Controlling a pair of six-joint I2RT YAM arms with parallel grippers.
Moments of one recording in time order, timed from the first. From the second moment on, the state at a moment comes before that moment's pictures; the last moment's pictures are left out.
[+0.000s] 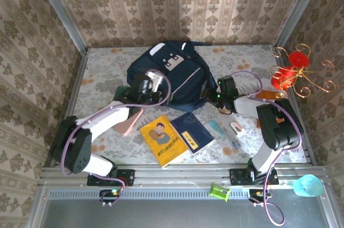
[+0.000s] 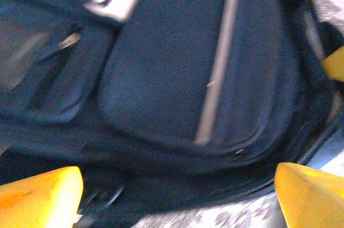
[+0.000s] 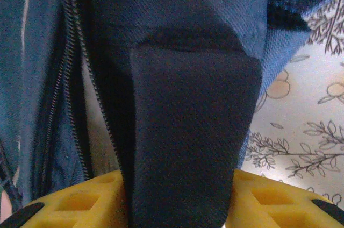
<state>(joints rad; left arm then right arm) -0.60 1.47 0.90 -0.06 0.07 -0.06 0.27 1.69 0.80 0.09 -0.26 0.80</state>
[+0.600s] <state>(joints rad) -0.76 2.09 1.52 -0.35 -0.11 0.22 0.26 1.73 0.76 0.20 -0.33 0.83</state>
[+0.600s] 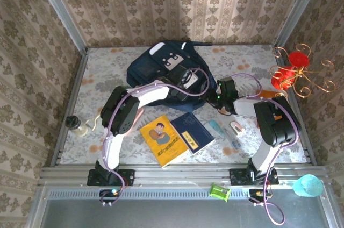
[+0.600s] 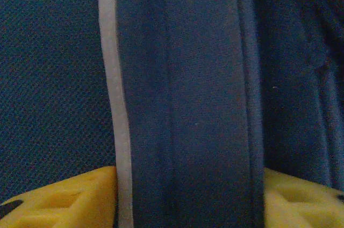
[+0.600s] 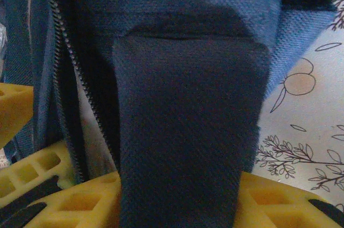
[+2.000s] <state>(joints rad) -0.36 1.92 1.69 -0.45 0.79 0.11 0.43 1.67 0.77 0.23 -0.34 0.87</state>
